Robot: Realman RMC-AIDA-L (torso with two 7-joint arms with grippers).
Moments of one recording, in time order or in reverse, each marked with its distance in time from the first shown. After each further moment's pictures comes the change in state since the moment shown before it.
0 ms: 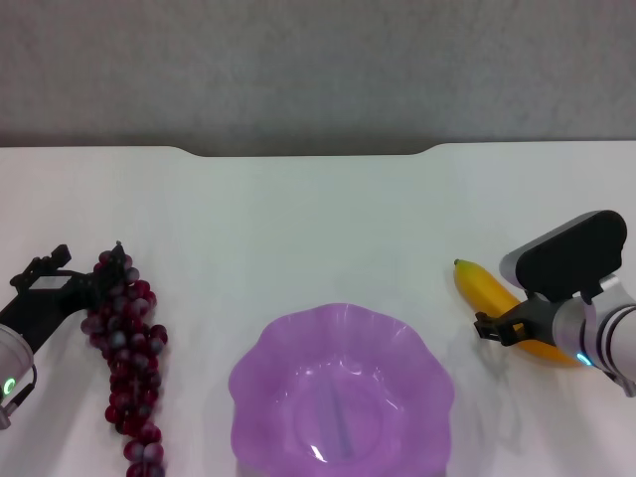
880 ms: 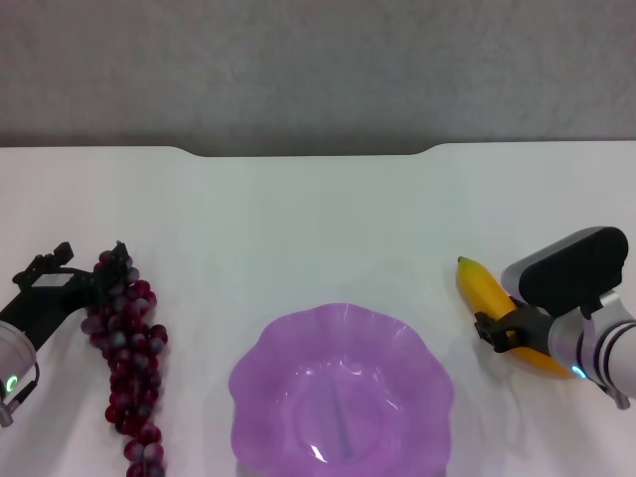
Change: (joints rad) left arm -0.006 -0.002 -0.001 -0.001 0.000 0.000 0.000; right arm 0.006 0.008 -0.051 -0.099 0.004 0.149 0.064
